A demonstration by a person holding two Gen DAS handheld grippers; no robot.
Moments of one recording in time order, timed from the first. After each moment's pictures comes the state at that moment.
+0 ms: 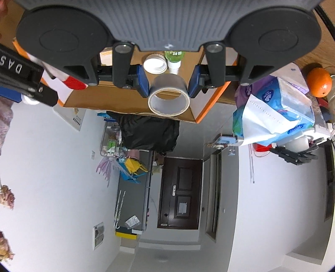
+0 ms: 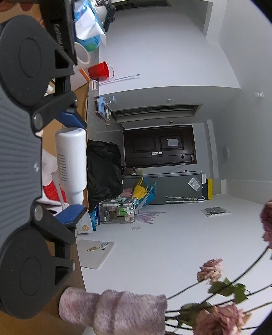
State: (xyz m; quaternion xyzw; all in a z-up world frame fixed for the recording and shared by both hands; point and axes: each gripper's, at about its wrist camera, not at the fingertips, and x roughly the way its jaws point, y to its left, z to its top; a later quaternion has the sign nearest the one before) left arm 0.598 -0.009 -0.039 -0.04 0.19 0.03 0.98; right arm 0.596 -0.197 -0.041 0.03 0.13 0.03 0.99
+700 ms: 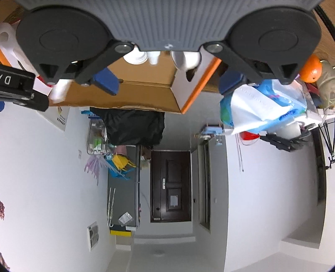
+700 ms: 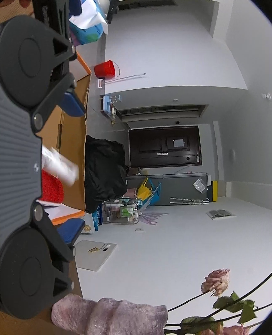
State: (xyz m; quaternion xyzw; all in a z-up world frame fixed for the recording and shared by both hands) left arm 0.611 -0.008 -0.043 0.00 0.17 0.07 0.98; right arm 0.620 -0.197 -0.044 0.02 0.15 0.03 0.99
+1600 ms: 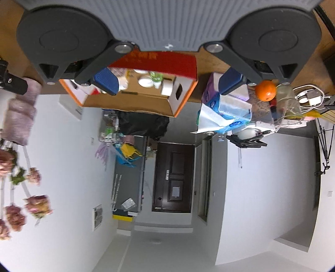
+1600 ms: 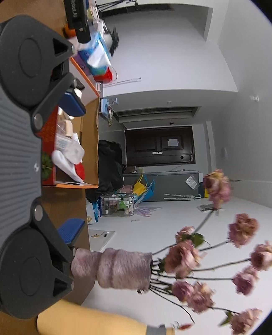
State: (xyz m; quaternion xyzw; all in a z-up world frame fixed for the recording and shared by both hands) left arm 0.412 0.004 0.013 -0.04 0.15 0.04 0.99; right arm 0.417 -0.237 0.010 0.02 0.13 0.03 0.99
